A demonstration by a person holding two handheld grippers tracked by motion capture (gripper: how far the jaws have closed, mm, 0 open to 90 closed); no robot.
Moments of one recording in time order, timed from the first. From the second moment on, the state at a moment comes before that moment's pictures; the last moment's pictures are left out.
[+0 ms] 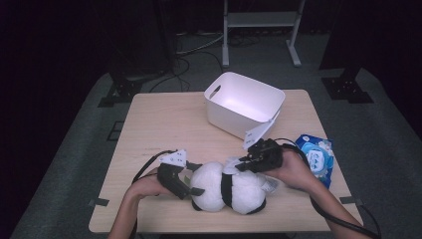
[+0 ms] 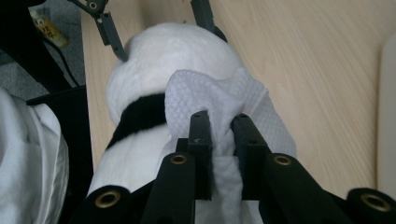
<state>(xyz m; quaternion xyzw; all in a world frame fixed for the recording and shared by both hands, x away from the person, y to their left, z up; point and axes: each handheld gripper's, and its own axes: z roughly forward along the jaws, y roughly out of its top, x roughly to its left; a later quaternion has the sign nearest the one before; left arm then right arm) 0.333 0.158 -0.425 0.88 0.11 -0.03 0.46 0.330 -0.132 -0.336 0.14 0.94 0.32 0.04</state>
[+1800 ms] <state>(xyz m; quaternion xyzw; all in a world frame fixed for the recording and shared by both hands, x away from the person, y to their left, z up) 0.330 0.151 -0.424 0.87 0.08 -0.09 0.47 0.299 -0.087 -0.349 0.07 0.94 0.33 0.01</state>
